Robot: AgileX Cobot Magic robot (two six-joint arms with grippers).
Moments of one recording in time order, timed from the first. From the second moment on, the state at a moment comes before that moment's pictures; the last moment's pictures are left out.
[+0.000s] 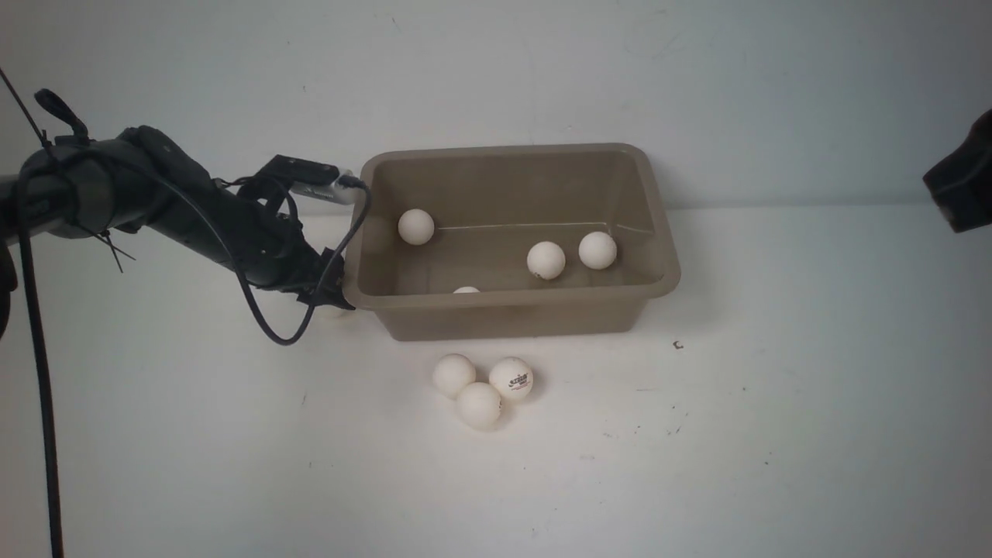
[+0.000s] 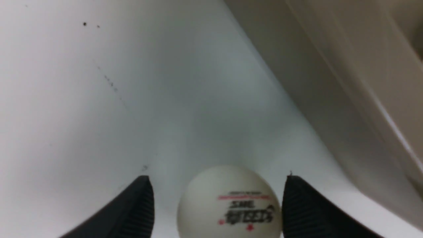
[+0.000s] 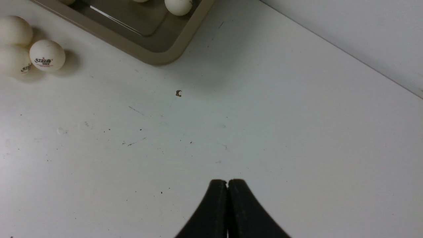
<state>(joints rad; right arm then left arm) 0.22 1.25 -1.35 0.03 1.17 -0.35 0.02 2.25 -1.65 -0.66 0.79 0.92</state>
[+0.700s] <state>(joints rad) 0.22 1.25 -1.35 0.03 1.16 -0.36 0.03 2.04 -1.66 -0.40 0.72 0.68</state>
